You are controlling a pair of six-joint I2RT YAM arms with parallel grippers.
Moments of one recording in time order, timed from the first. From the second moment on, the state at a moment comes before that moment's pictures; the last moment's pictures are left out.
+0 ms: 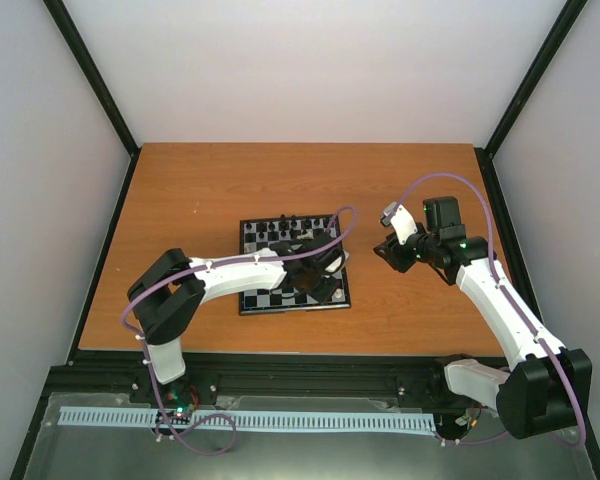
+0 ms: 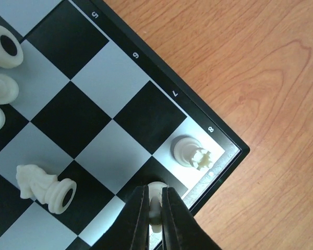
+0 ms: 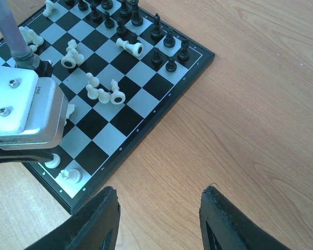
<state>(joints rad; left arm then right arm) -0.98 1.81 1.21 -0.52 0.03 -0.31 0.21 1.14 0.90 -0.63 -0.42 -0.42</state>
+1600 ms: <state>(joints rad) -1.00 1.84 1.24 -0.57 -0.03 -0.31 0.21 1.16 0.90 -0.63 -0.42 -0.42</state>
